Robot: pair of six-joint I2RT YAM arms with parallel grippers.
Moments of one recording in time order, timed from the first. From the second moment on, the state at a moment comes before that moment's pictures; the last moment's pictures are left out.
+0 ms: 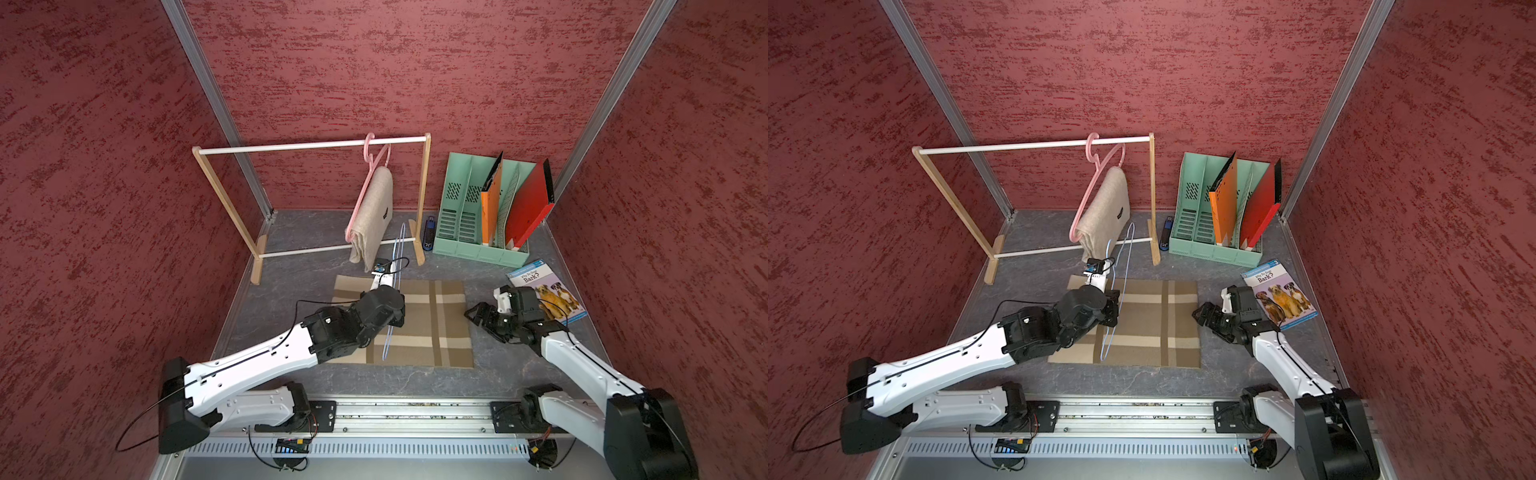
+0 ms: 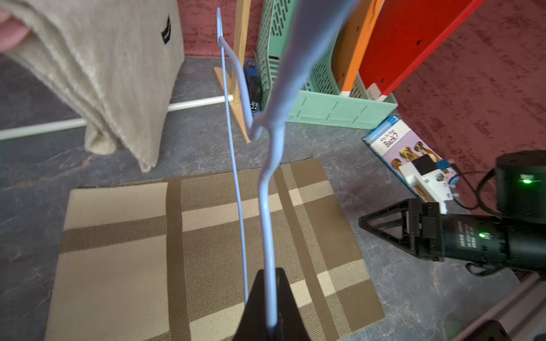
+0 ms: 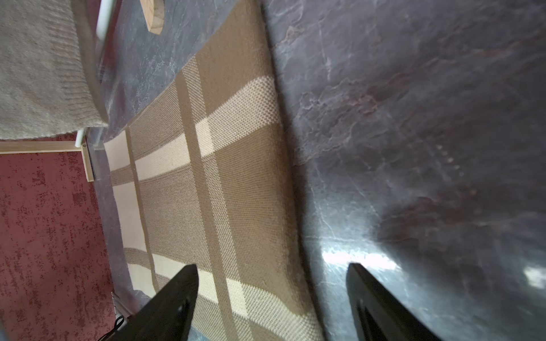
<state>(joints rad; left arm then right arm) -1.08 1.14 0.98 -0.53 -0.52 -0.68 0.17 1.09 0.43 -0.29 -0.44 0.70</state>
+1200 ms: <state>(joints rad) -1.11 1.39 0.84 -0.41 -0.47 -1.00 0.21 1.29 0.43 -0.10 -0.48 0.72</state>
